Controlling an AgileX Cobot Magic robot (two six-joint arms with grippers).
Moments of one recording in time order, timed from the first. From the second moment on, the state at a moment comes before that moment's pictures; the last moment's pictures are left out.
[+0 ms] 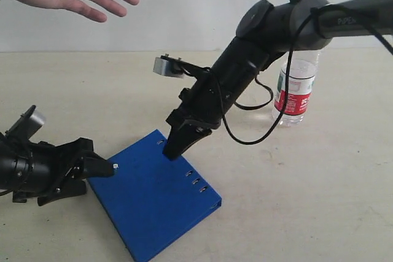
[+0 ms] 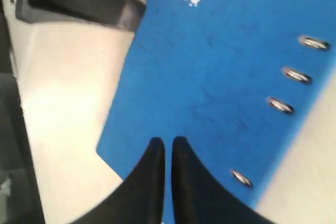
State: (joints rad) left arm 0.07 1.78 -0.53 -1.75 0.59 1.35; right arm 0.47 2.18 -1.60 0.83 1.21 -0.90
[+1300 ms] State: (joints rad) left arm 0.07 1.67 -0.41 -1.75 0.61 1.34; right arm 0.46 2.29 -1.59 1.05 1.21 -0.81
